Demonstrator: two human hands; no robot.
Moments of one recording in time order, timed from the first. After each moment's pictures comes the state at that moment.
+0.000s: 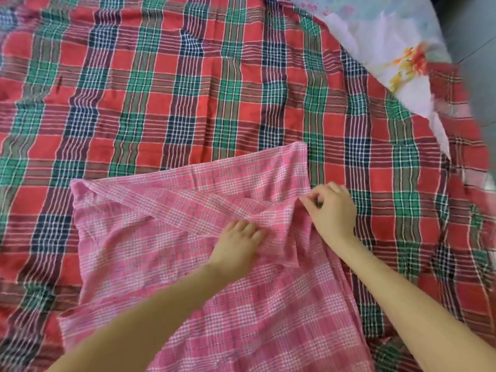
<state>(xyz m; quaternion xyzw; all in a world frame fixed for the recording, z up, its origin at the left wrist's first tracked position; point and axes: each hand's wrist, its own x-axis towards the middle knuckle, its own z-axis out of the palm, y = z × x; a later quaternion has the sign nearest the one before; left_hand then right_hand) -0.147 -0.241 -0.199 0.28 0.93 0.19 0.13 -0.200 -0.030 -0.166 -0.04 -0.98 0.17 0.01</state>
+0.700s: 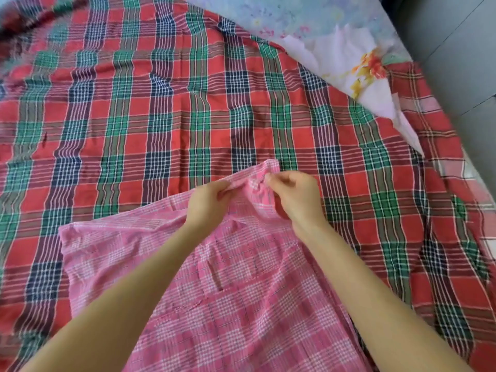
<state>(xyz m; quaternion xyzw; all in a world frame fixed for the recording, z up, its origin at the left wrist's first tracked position) -0.258 -0.218 -0.138 0.01 0.92 0.37 0.12 -0.239 -0.055 -0.089 -0.25 -0.76 0.60 -0.07</state>
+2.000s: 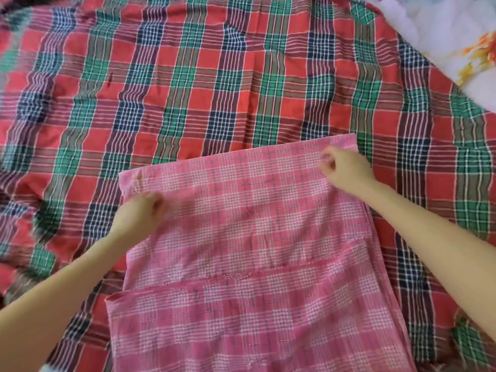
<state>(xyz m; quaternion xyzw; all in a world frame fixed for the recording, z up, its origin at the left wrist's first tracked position) -0.182 -0.465 -0.199 -0.08 0.97 0.13 0.17 -0.299 -0.062 -0.187 0.08 -0.97 0.14 -0.16</state>
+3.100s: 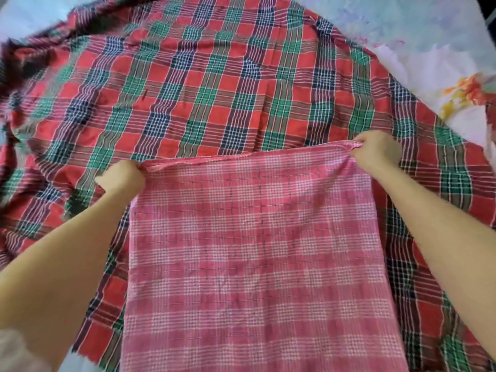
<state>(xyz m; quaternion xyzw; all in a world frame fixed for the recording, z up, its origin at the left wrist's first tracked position) -0.224 -0.494 -0.146 -0.36 0.92 0.02 0.15 -0.334 -0.048 -0.119 -0.10 -0.99 0.09 -0.08</state>
